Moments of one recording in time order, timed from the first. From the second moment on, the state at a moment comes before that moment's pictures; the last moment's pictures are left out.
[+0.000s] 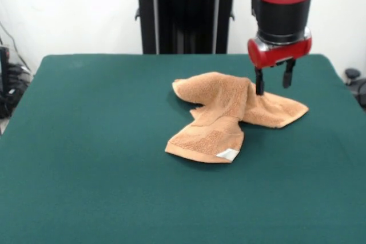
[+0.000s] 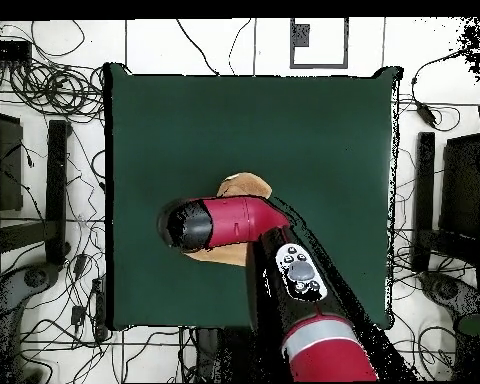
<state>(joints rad) -0.20 -0.63 0.26 1.76 -0.20 0.55 1.57</state>
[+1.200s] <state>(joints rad) -0.39 -0.64 0.26 1.61 -0.35 0.64 1.57</state>
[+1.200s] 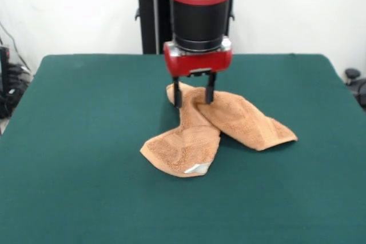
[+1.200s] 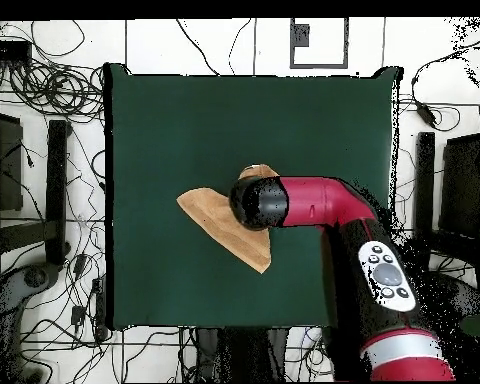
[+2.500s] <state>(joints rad) -0.44 -0.68 0.33 1.48 -0.39 0.78 1.57</state>
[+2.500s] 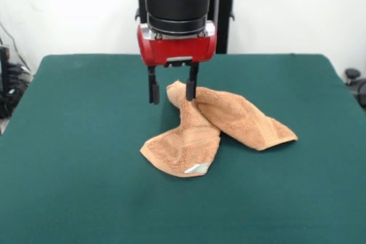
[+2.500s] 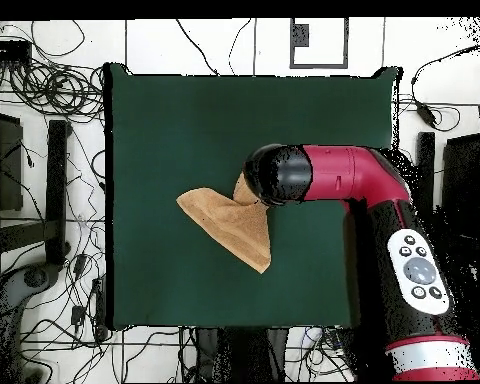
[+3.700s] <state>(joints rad) -0.53 -0.57 0.37 1.48 -0.57 0.70 1.57</state>
